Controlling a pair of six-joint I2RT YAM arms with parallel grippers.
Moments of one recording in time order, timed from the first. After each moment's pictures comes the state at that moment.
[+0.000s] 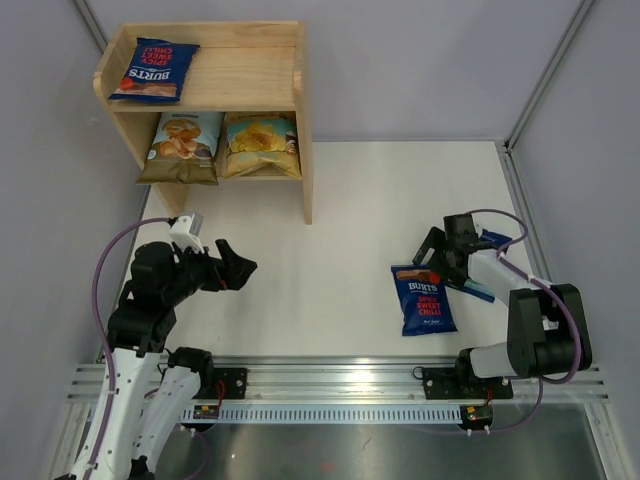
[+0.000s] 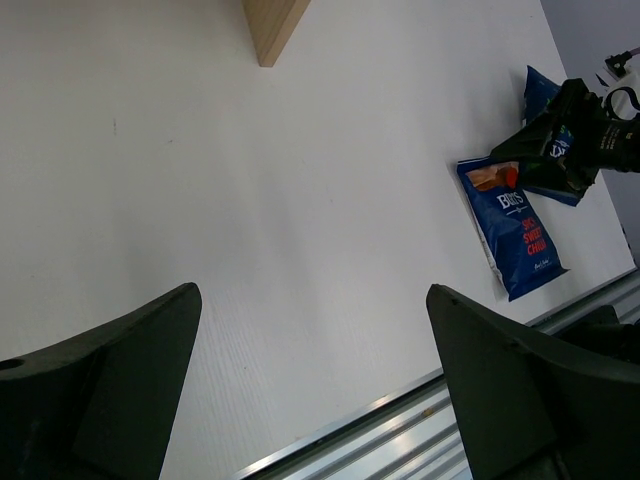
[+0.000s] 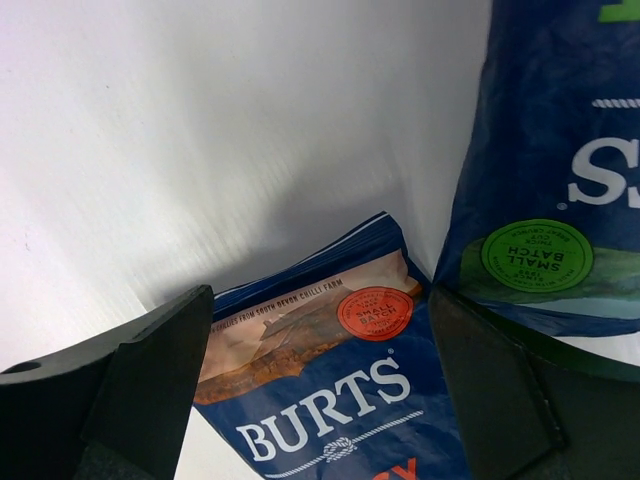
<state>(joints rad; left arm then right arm) -0.16 0.54 0.78 -0.69 0.36 -0.35 0.11 1.39 0.67 -0.33 0.04 0.64</state>
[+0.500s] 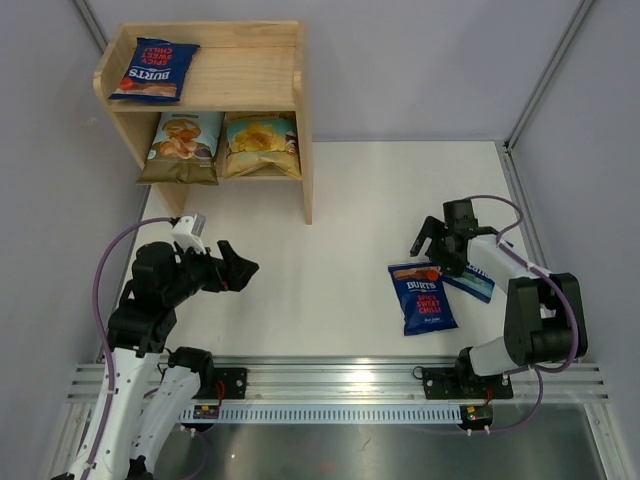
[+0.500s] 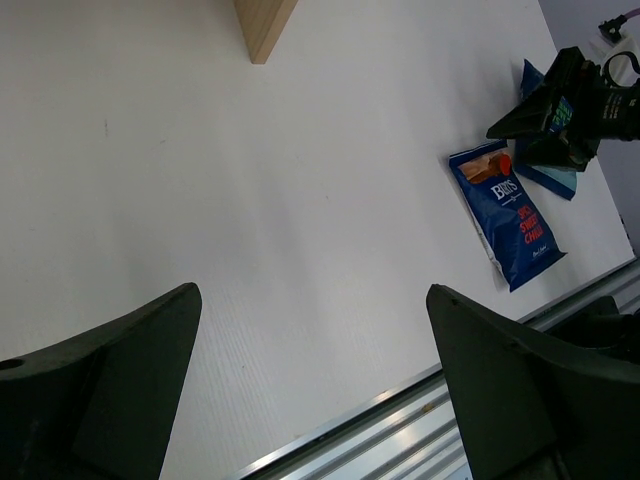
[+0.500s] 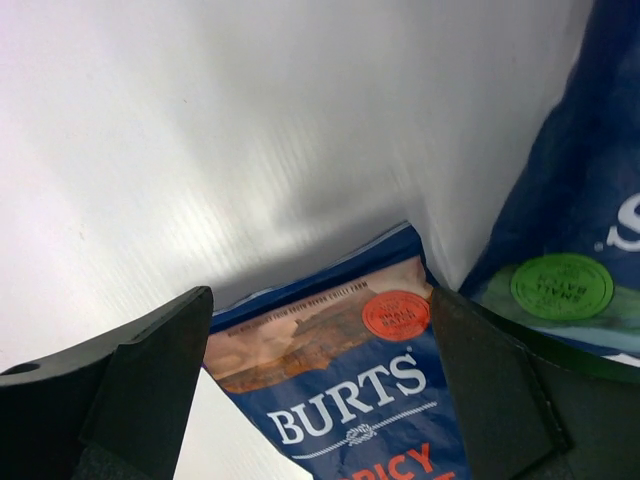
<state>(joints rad) -0.18 0.54 0.78 -0.69 0.36 -0.35 0.11 1.45 0.79 -0.40 -0.02 0.58</state>
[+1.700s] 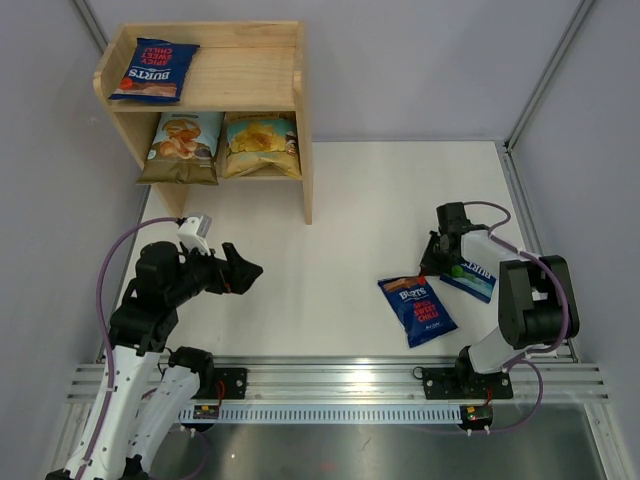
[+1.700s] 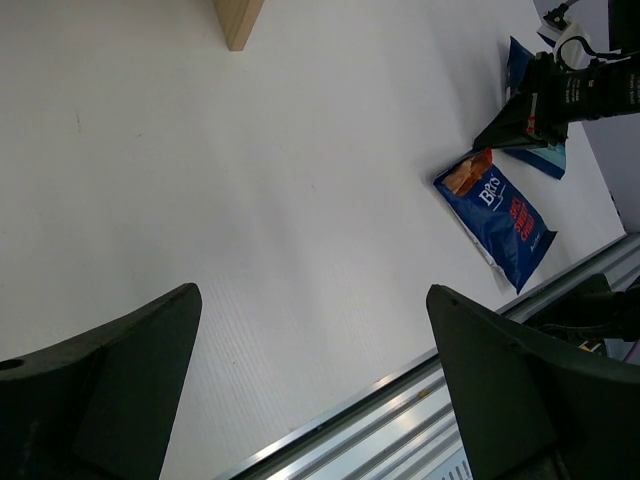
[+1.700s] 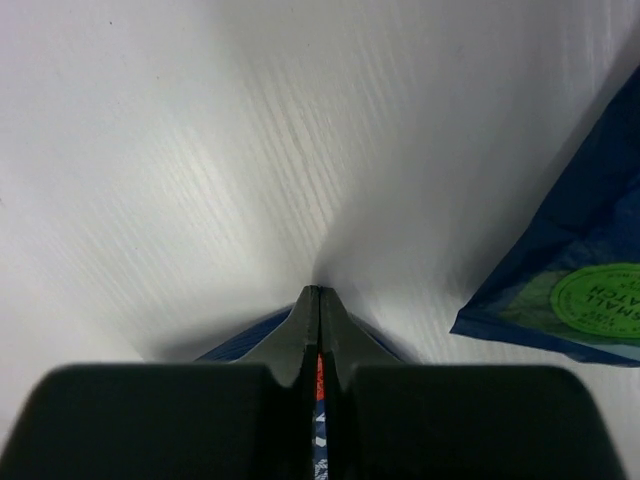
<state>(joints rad) -0.21 0.55 0.78 -0.68 0.38 -0.34 0.12 1.58 0.84 -0.46 -0.07 0.53</state>
